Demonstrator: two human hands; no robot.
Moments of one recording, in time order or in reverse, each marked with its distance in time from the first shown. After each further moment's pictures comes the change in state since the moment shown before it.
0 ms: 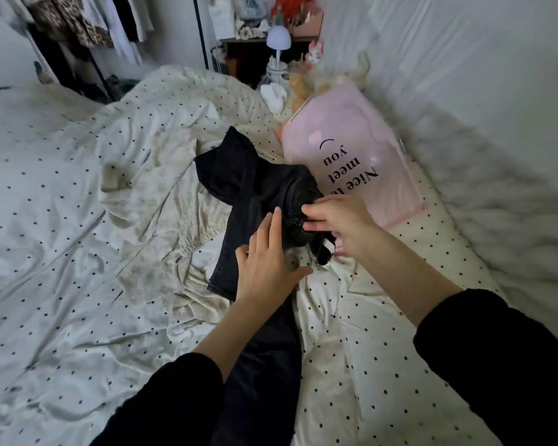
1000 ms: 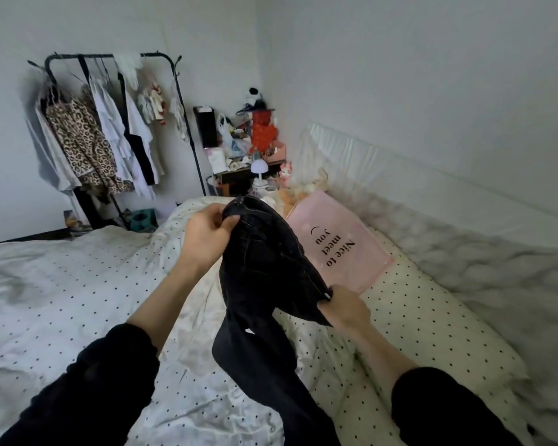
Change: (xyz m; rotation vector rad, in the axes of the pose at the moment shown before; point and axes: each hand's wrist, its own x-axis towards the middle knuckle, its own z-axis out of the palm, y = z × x) left_hand -0.023 0.006 -0.339 -0.463 0.165 0.144; right_hand -0.187 0.005 0.066 -0.800 0.322 -0.155
